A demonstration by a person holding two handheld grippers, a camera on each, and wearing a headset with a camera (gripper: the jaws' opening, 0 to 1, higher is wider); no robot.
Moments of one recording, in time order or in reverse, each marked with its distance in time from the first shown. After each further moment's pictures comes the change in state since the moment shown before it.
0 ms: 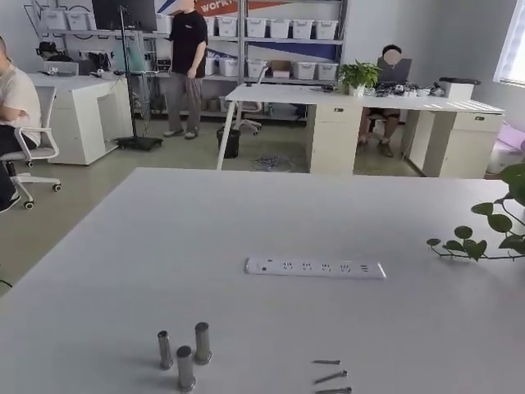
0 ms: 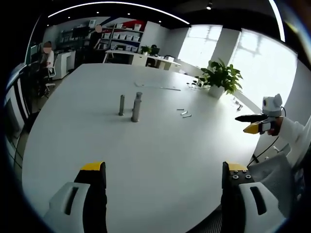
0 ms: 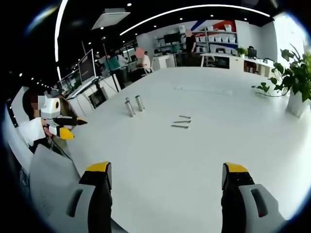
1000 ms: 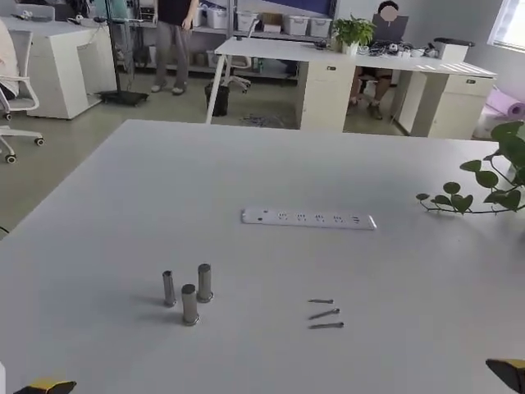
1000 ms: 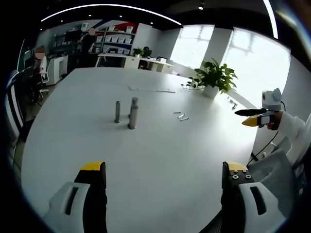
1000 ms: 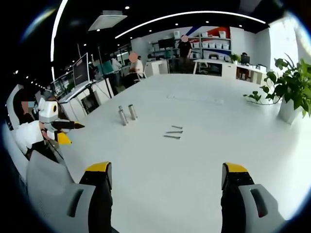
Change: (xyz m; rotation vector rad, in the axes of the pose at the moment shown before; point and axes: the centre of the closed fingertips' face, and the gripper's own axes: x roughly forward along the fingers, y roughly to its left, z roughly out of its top) left arm 0.012 -0.002 0.015 0.052 -0.016 -0.059; right arm -0.008 -0.009 0.024 -0.007 -0.046 -0.090
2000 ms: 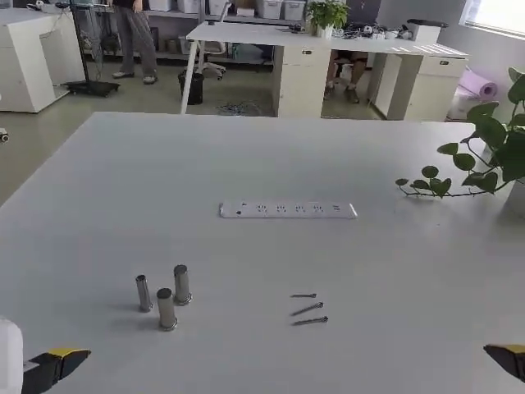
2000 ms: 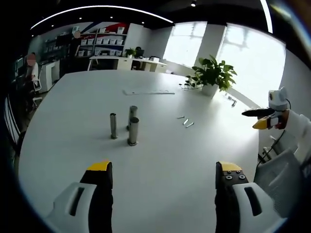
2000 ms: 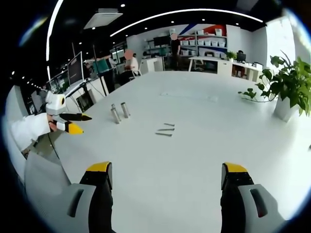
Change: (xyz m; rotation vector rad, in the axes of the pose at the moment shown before) left arm 0.055 0.024 0.029 0.064 0.012 -0.038; right arm 0.001 -0.016 -0.004 0.009 0.033 -0.032
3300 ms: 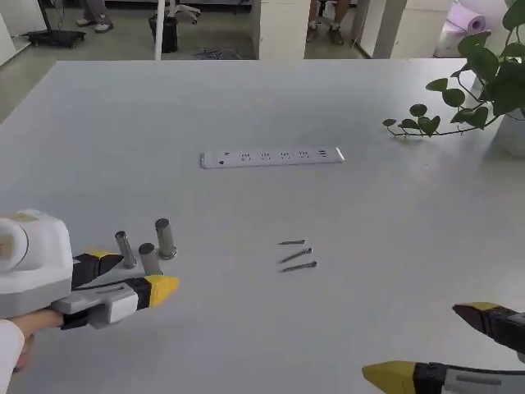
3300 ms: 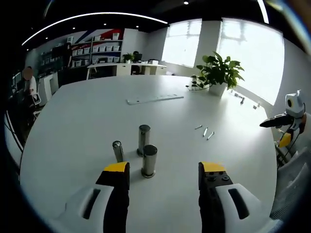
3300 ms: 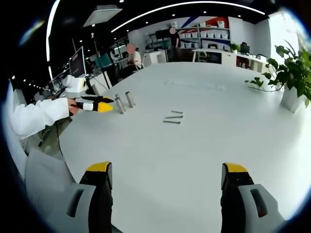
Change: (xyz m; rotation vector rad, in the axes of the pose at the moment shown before) left arm 0.065 0.038 0.034 0.085 -0.018 0.038; right arm 0.015 0.016 -0.028 0.020 0.064 0.051
